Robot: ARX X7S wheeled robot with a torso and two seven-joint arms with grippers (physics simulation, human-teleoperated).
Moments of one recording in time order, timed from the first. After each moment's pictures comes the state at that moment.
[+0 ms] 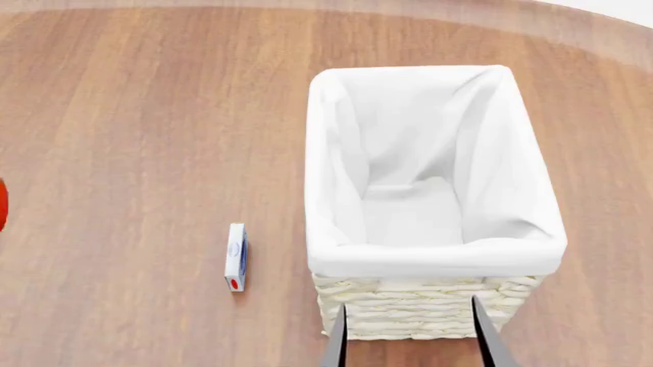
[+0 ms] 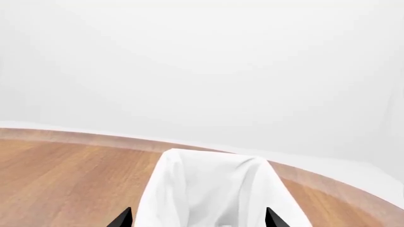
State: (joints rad) left arm -0.28 -0.82 -0.07 0.73 -0.99 -0.52 -0.61; right arm -0.07 0.33 -0.40 -0.95 0.04 0.49 0.46
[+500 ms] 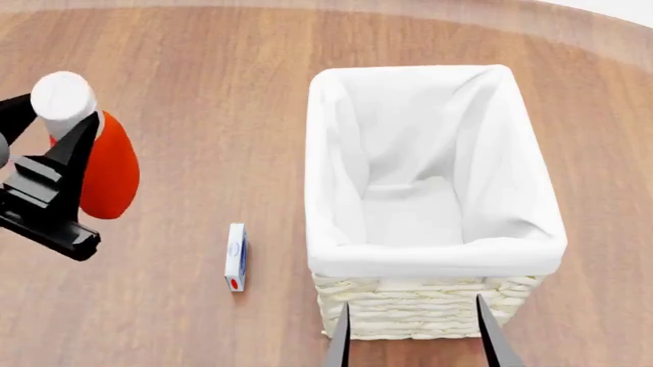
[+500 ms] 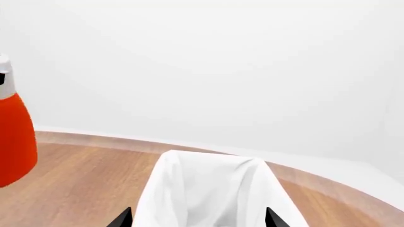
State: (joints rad) left arm -0.93 -0.76 0.32 0.60 -1.20 -0.94 -0.50; right arm -0.07 0.34 -0.39 -0.96 0.05 0.50 0.47
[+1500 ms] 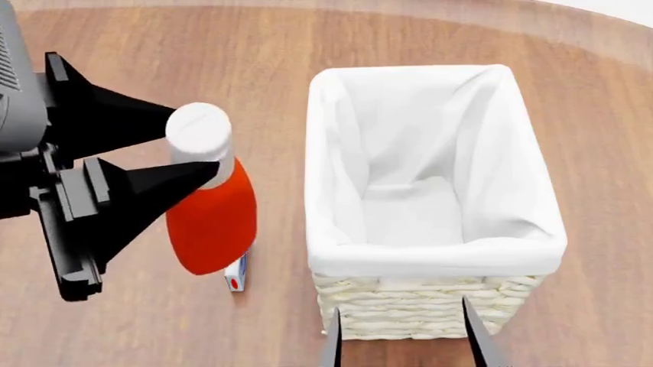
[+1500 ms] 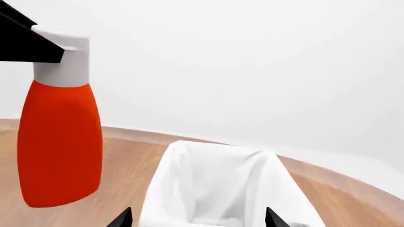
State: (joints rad) left arm -1.42 -0.69 0.58 0.30 -1.29 -1.14 0.20; right arm -0.06 0.36 -0.40 -0.93 0.09 0.49 0.47
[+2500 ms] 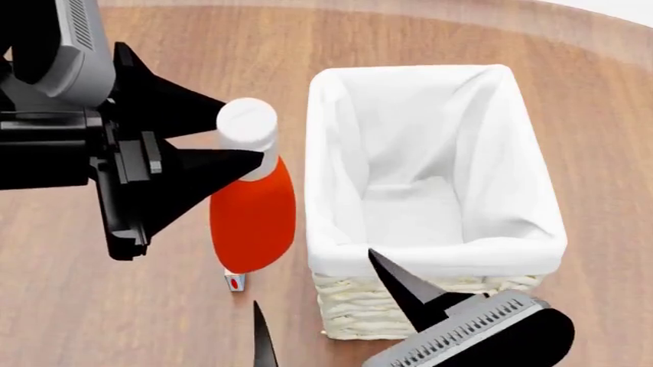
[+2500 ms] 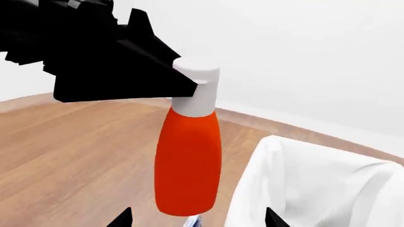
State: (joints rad) left arm -1.47 -0.57 0.70 0.08 -1.13 -1.06 0.42; right arm 0.30 0.53 -0.19 -0.99 0.81 0.87 0.32
